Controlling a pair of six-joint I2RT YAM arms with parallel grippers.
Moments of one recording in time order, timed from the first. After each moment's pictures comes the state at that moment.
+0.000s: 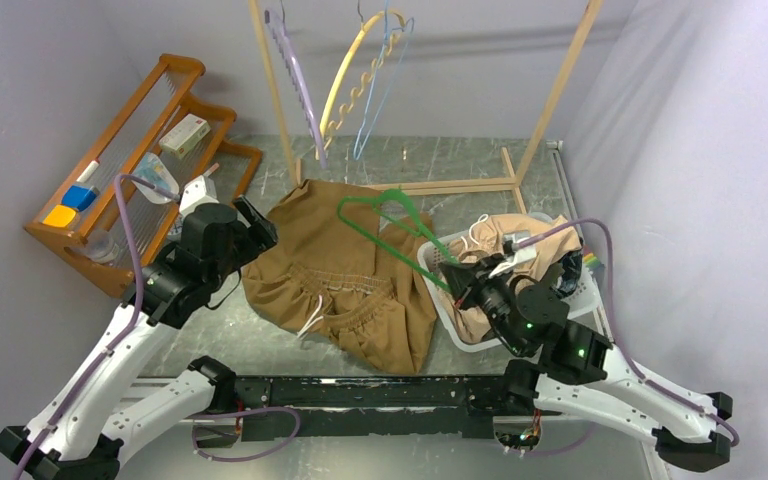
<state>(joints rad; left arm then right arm) -0.52 0.82 1.01 -0.75 -0.43 -0.85 1.11 0.46 0.64 -0.28 0.57 0.45</state>
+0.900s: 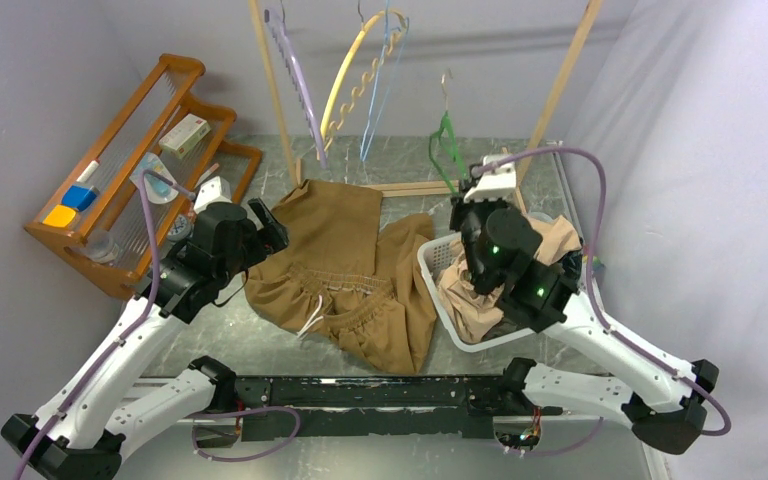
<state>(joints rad) -0.52 0.86 0.97 -0.70 -0.37 -0.81 0.99 0.91 1.02 -0.07 0.91 -0.10</state>
